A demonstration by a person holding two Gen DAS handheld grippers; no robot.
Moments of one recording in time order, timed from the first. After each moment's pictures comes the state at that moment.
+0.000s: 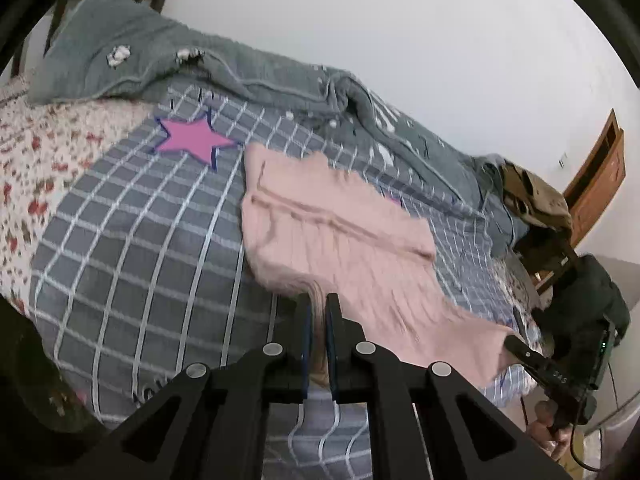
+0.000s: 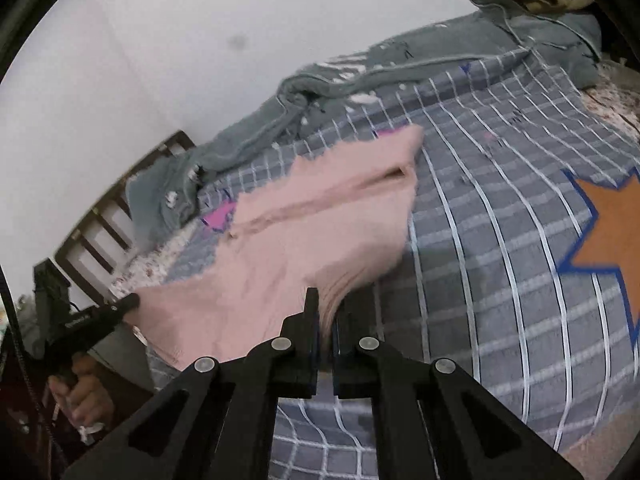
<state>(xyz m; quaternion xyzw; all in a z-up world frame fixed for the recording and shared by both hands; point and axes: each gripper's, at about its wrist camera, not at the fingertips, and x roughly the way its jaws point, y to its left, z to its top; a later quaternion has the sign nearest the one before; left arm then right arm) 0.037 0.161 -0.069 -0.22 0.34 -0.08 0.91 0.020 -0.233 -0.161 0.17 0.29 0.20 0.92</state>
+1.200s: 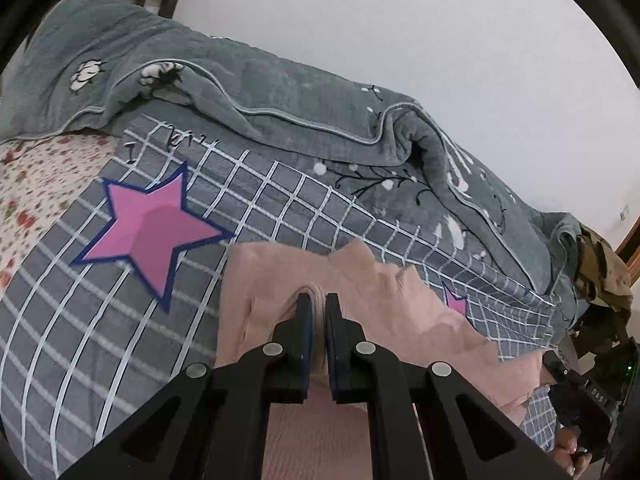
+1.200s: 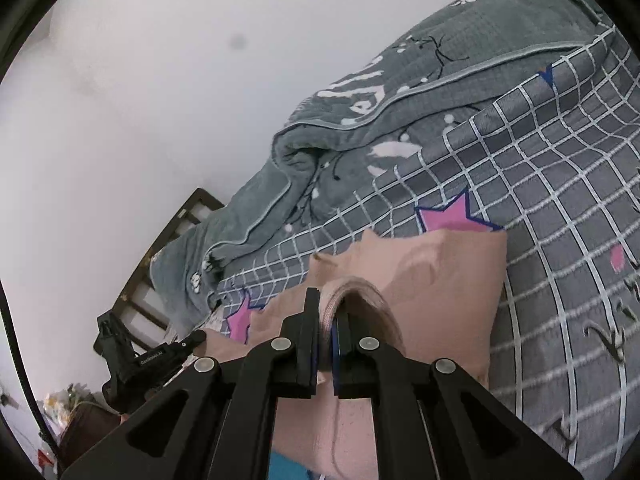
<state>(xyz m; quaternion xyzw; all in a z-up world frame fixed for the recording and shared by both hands) 0.295 0.159 -0.070 -0.23 0.35 0.01 0.91 0.288 -0.243 -0.120 0.28 0.28 0.27 0.88</state>
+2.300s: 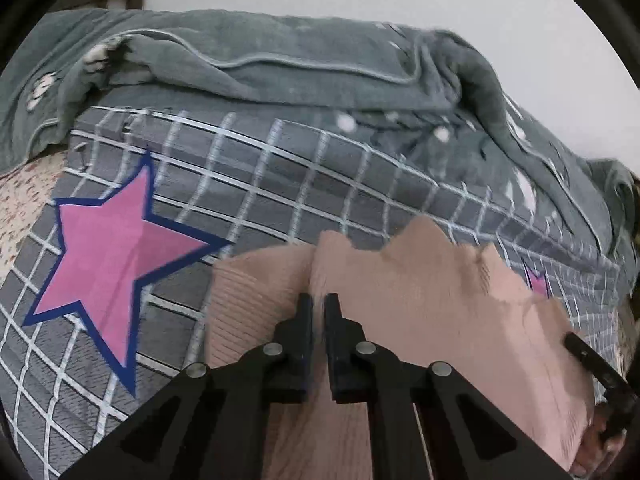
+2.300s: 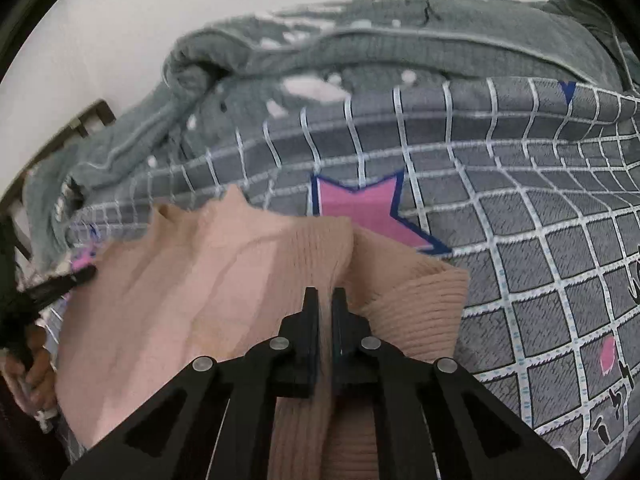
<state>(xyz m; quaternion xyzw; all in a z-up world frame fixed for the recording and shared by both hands) 0.374 0.156 -0.136 -0.15 0.39 0.05 0.91 0.377 -0.209 -0.186 0.08 0.34 0.13 0.93</state>
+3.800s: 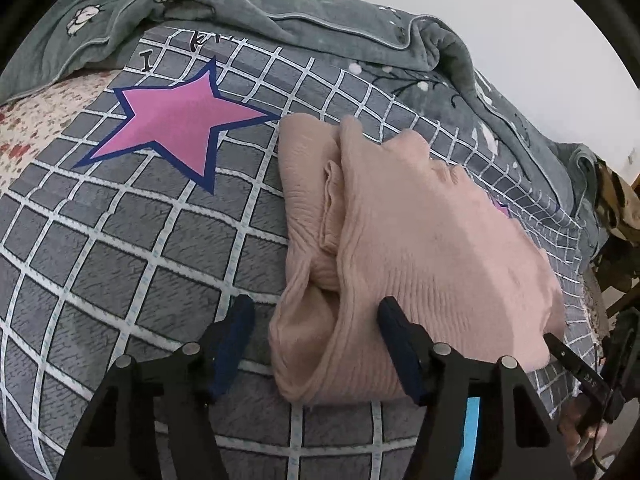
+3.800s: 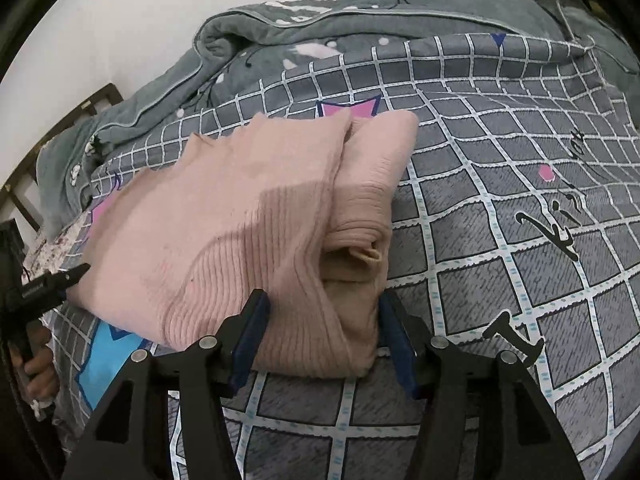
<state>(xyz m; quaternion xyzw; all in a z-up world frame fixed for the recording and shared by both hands) 0.249 0.176 -0.168 -0.19 0.43 -0.02 0.88 0.251 -0.216 -0.217 0.08 0.37 0.11 0.92</state>
